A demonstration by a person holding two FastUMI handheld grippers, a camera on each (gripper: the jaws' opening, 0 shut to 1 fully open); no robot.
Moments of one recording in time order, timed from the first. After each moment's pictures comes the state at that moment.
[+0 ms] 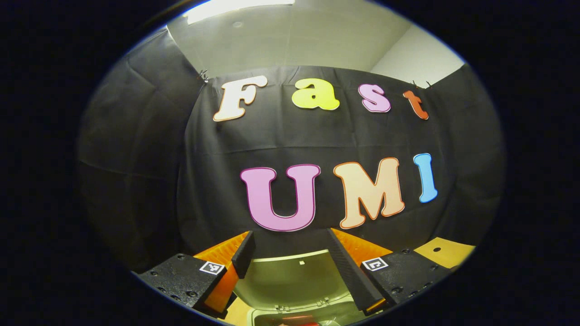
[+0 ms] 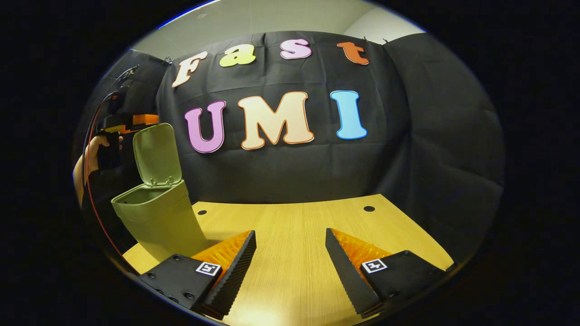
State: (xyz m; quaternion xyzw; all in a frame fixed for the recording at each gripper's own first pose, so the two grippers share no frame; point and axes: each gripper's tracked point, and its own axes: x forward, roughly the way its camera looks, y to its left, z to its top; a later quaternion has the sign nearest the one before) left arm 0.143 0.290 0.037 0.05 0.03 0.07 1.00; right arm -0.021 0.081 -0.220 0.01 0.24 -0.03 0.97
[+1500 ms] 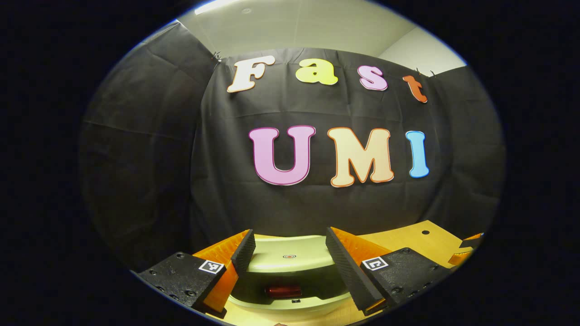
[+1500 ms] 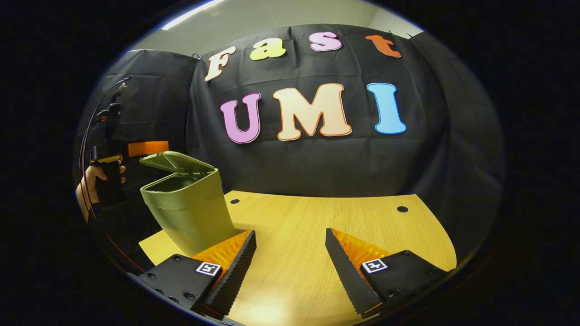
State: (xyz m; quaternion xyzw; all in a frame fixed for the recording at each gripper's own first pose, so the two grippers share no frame) left arm 0.020 0.240 -0.053 0.02 0.11 0.10 0.99; right arm -0.020 0.114 -0.228 0.02 0.27 0.11 0.96
